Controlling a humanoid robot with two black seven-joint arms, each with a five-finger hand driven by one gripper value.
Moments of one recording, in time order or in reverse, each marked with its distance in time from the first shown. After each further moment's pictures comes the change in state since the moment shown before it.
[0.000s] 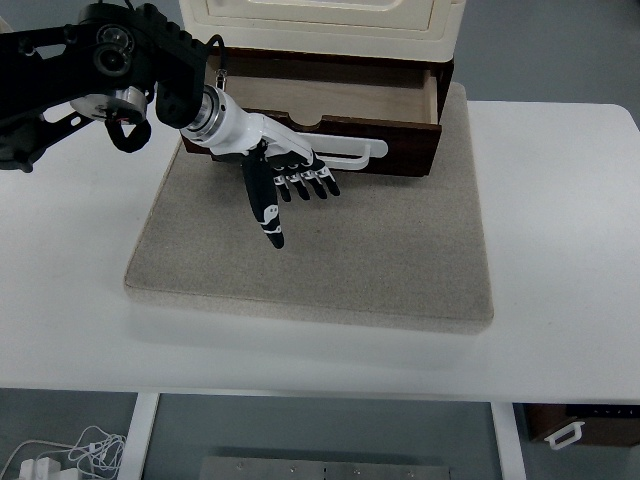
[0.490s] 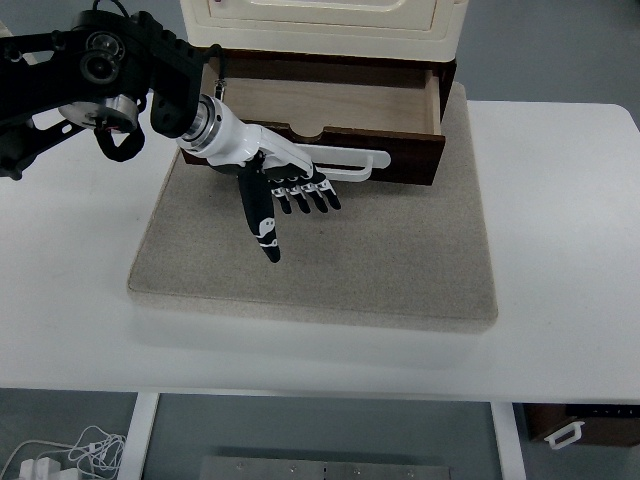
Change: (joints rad) left arm 0.001 0.040 0.019 -0.062 -0.032 0.000 0.002; right arm 0.000 0.000 0.000 0.000 0.000 0.000 0.000
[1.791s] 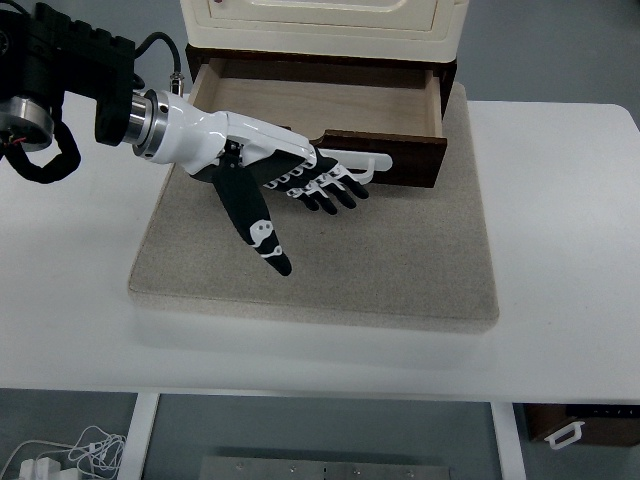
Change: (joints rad) left arm 0.049 0.240 -0.080 -0.319 -0.201 0.097 -0.066; right arm 0.000 0.000 0.000 0.000 0.000 0.000 0.000
